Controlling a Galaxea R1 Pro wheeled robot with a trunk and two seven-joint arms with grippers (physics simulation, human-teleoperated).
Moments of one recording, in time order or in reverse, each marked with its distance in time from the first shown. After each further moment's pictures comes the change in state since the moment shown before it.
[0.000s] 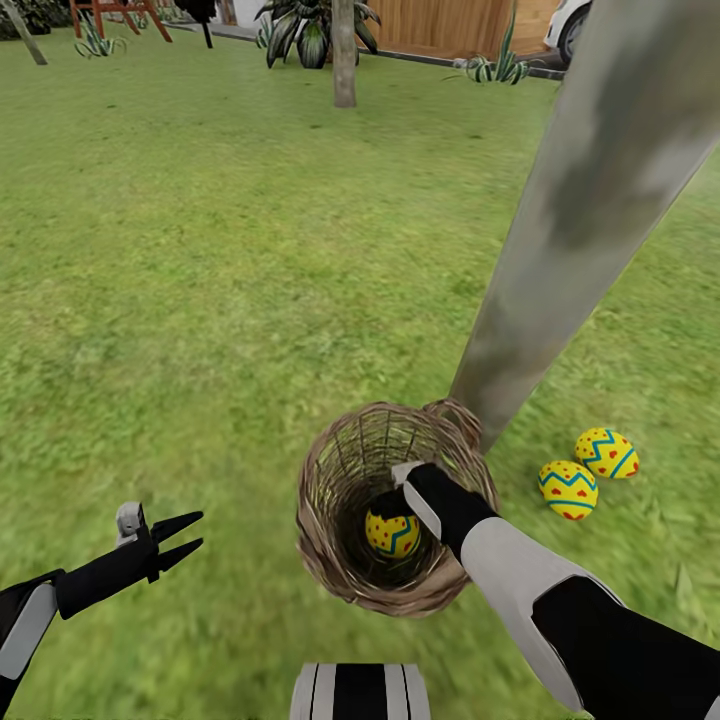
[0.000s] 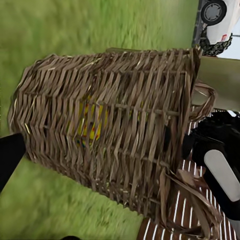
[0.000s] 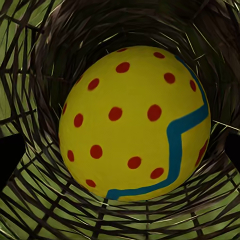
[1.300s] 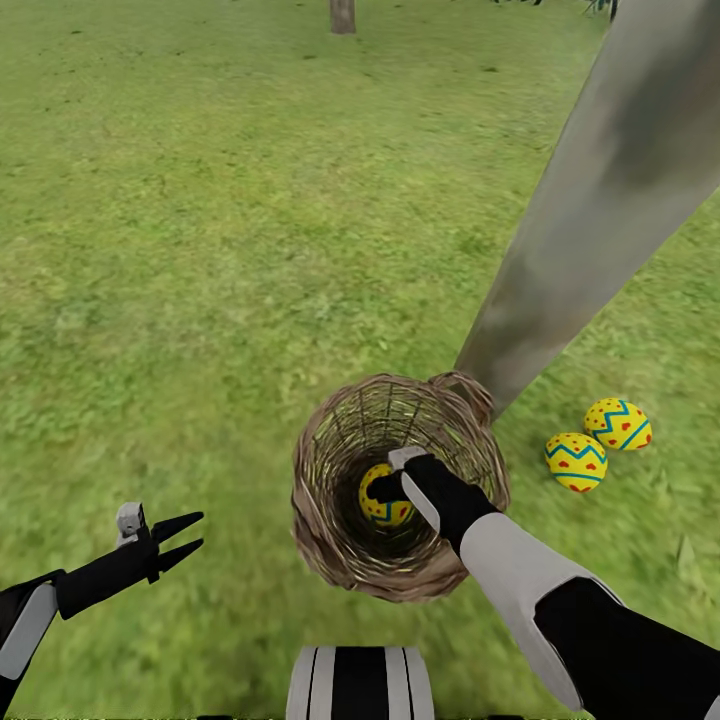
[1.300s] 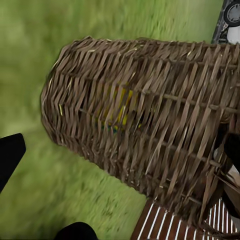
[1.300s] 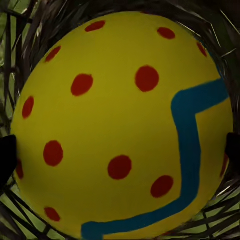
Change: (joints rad) left arm 0.000 0.000 0.000 0.001 -0.001 0.000 0.001; right arm -0.001 0.000 -0.008 -0.074 0.031 -0.037 0.001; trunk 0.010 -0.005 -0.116
